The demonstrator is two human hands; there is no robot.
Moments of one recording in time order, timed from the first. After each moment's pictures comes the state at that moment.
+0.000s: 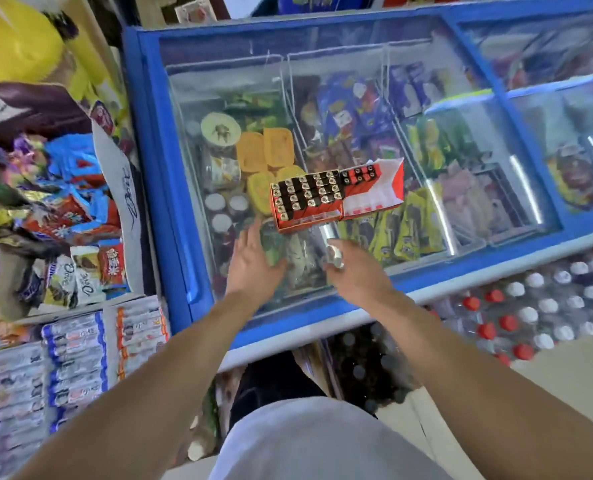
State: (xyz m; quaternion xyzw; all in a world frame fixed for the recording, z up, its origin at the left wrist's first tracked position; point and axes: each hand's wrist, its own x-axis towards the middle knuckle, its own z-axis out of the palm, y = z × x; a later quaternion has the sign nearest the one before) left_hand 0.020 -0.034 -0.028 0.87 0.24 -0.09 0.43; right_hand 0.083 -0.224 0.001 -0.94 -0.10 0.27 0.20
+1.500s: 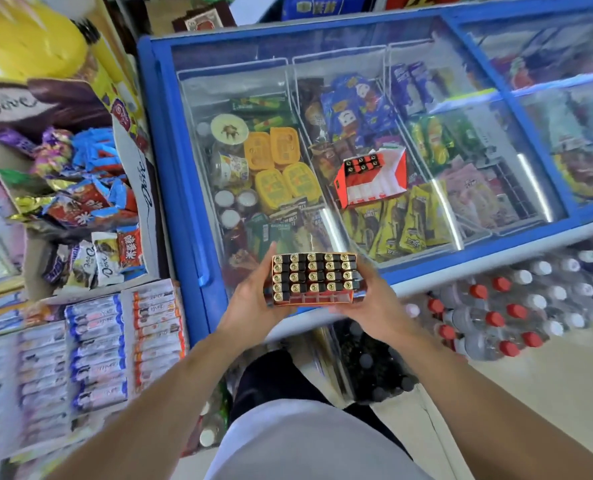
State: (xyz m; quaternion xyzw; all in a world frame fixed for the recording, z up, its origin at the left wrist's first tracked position) left_hand -0.071 -0.038 -0.020 0.81 0.15 -0.12 0.55; right_hand 0.005 -0.265 -0.008 -0.86 -0.06 0.27 0.43
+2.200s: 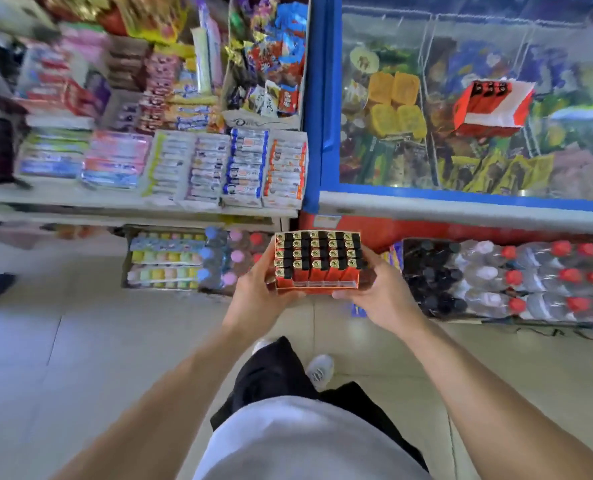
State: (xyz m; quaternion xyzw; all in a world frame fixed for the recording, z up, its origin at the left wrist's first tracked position) left_hand -0.405 -0.066 0.020 0.74 0.33 0.02 0.58; right_hand -0.253 -0.239 0.008 -0.82 -0.21 0.33 0.42
